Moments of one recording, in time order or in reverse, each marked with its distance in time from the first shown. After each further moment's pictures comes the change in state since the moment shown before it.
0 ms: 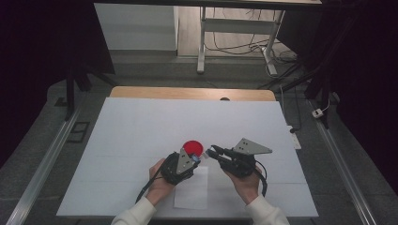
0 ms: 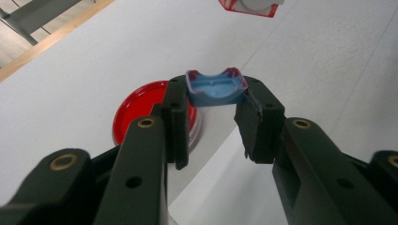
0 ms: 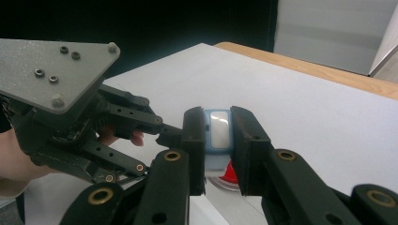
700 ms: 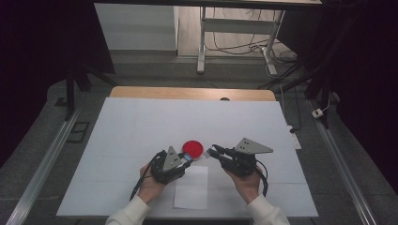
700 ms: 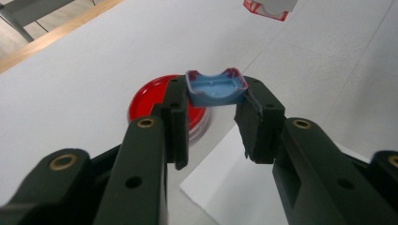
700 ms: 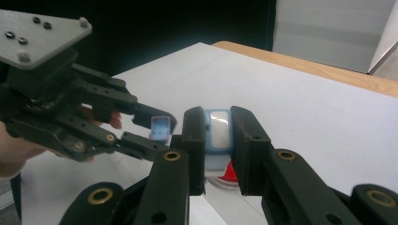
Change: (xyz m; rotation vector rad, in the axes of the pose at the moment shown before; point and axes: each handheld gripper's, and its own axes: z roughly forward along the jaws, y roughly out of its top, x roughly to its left) left arm 0.018 -0.011 -0.025 -0.039 -0.035 -0.079; right arm -0.004 -0.002 0.000 0.002 -0.003 0.010
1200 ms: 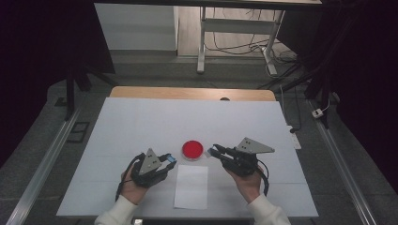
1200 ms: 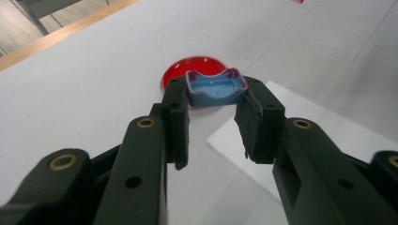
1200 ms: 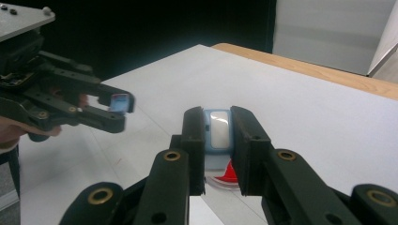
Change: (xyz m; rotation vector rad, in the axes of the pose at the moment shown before) left arm 0.020 -0.028 -0.046 -0.021 0.025 -0.075; right arm -0.003 0.000 -0.002 -0.010 0.003 -0.002
